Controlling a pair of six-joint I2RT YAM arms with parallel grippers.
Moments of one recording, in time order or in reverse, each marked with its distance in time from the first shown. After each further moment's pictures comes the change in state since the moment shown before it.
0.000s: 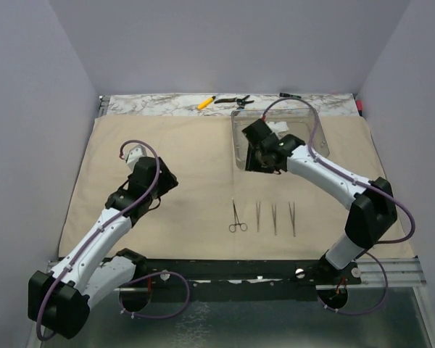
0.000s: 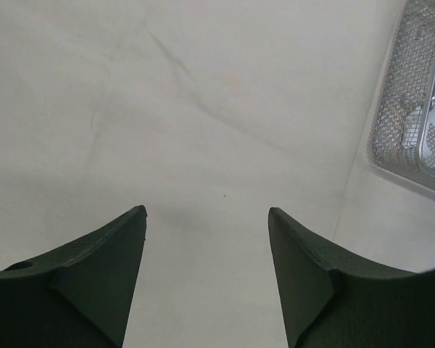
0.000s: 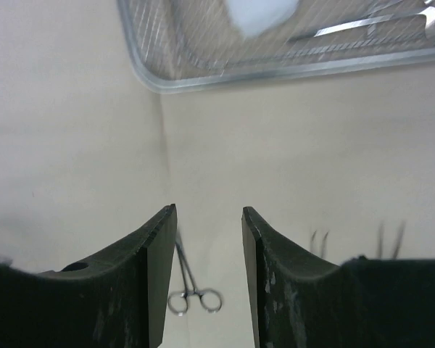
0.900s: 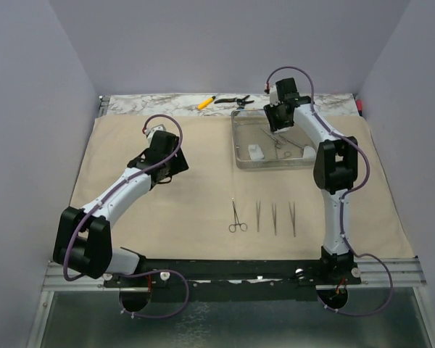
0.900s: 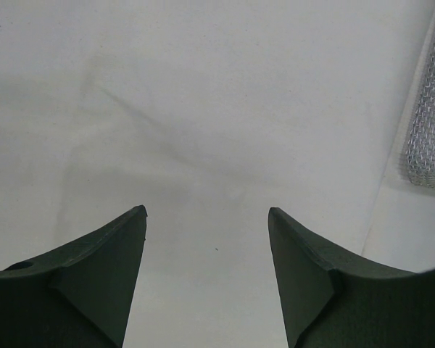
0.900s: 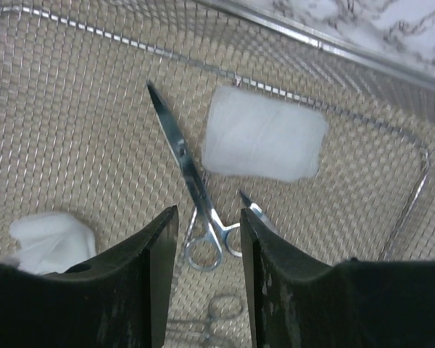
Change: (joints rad) left arm 0.040 0.473 0.273 0.074 0.073 0.192; right arm -0.509 0.607 0.634 0.092 -0.280 -0.886
